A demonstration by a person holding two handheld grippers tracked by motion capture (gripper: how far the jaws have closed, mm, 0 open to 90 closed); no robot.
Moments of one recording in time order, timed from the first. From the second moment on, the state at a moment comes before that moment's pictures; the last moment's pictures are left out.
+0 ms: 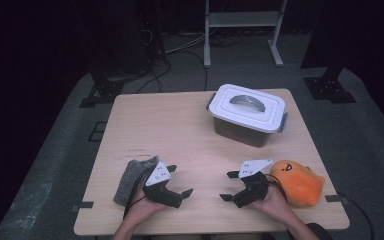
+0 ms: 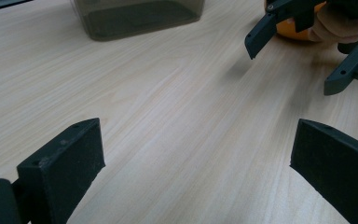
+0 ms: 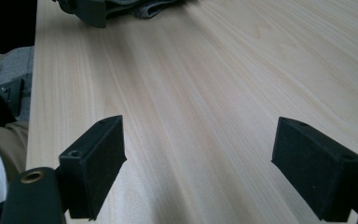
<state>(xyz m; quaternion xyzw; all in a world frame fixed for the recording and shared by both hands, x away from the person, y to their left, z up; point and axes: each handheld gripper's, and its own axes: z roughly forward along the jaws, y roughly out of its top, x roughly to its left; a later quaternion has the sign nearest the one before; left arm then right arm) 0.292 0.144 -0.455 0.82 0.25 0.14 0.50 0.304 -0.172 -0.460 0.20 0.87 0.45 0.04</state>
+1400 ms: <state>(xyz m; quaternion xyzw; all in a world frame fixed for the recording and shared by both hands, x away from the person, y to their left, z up) 0.287 0.142 -0.454 0.83 0.23 0.14 0.49 0.295 -0.244 -0.382 0.22 0.86 0.44 0.09</state>
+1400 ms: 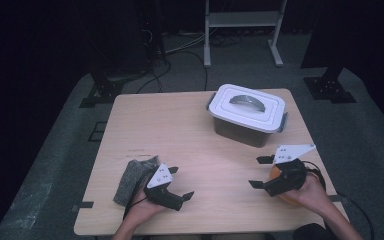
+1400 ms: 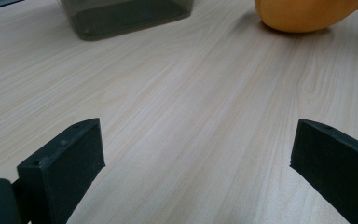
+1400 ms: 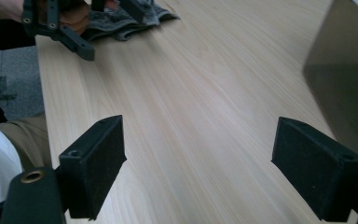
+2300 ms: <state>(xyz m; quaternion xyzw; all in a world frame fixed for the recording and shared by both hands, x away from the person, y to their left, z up) 0.288 0.143 -0.453 0.83 0.23 0.14 0.49 0.279 -0.350 -0.415 0.32 0.83 0.42 0.15</state>
